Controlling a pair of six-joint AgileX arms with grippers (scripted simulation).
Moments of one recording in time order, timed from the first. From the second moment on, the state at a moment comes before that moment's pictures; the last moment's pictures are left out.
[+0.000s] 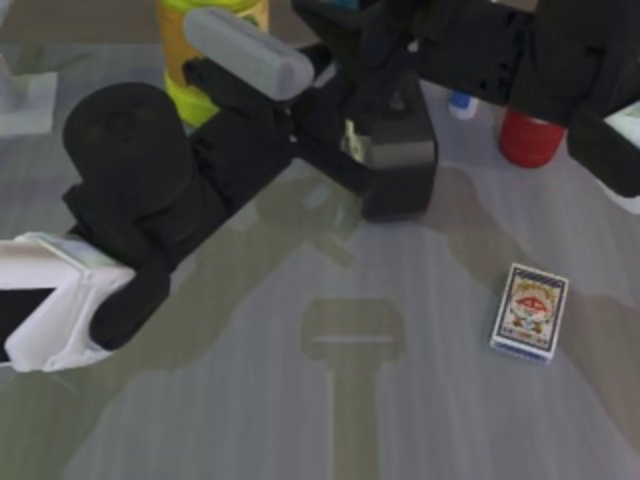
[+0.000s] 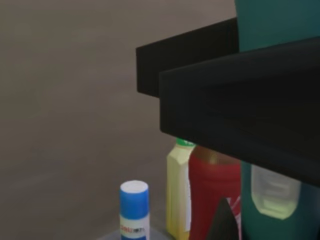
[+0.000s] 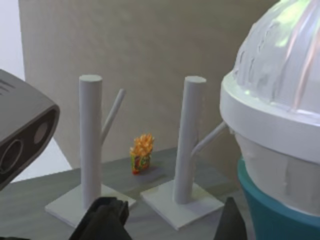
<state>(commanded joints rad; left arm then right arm) -0.62 1.58 0.71 0.98 0.16 -0.01 0.55 1.64 1.10 0.52 -0.48 -0.07</state>
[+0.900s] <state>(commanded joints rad) -0.62 1.58 0.71 0.98 0.16 -0.01 0.55 1.64 1.10 0.52 -0.48 -0.07</state>
